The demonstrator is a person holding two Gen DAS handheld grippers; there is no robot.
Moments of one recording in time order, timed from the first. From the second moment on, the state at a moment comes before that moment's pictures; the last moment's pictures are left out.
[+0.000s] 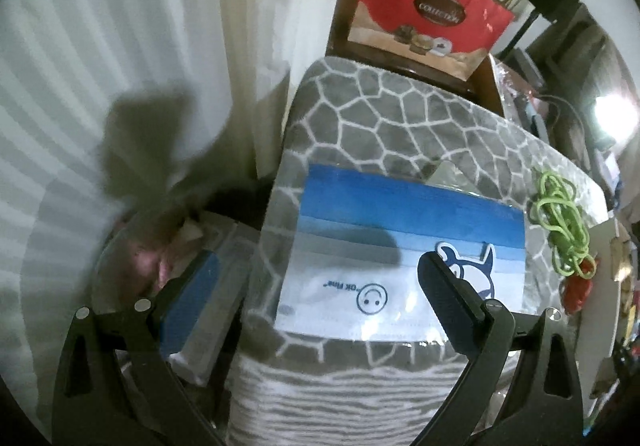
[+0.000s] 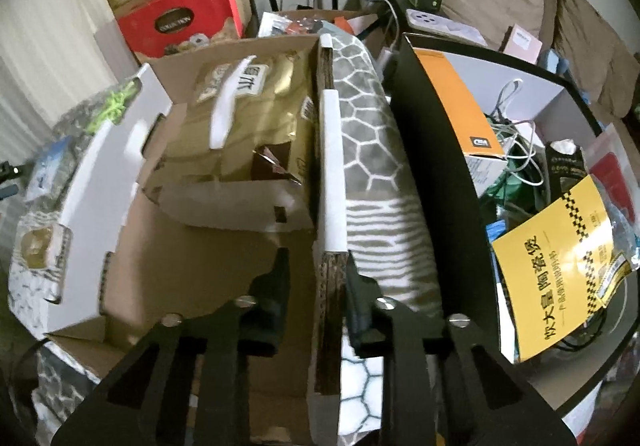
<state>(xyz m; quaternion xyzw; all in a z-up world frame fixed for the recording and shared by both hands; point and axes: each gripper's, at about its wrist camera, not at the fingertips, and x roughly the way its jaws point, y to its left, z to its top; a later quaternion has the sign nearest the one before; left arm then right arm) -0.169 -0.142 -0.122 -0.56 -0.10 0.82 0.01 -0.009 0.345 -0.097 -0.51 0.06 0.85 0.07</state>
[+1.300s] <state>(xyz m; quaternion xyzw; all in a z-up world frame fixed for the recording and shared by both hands) -0.070 0.002 -0.112 -0.58 -0.03 0.78 0.22 -0.008 0.346 -0.100 -0.51 0.07 0.85 0.07</state>
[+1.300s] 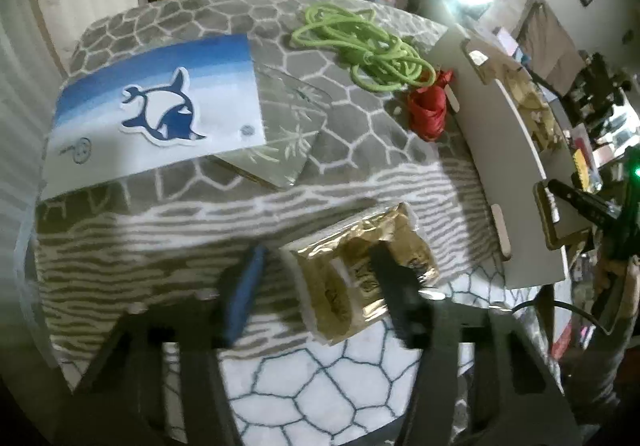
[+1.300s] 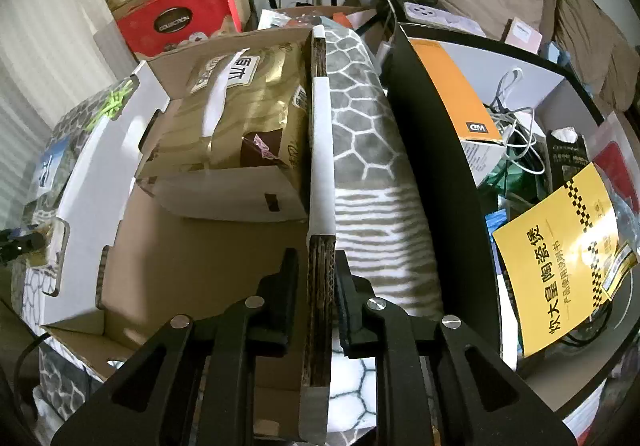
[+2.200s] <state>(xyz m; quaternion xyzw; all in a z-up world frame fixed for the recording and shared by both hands) -0.070 0.039 -0.023 -0.51 -0.09 0.80 0.30 -0.004 0.351 -0.100 -0.51 0.07 0.85 0.07</state>
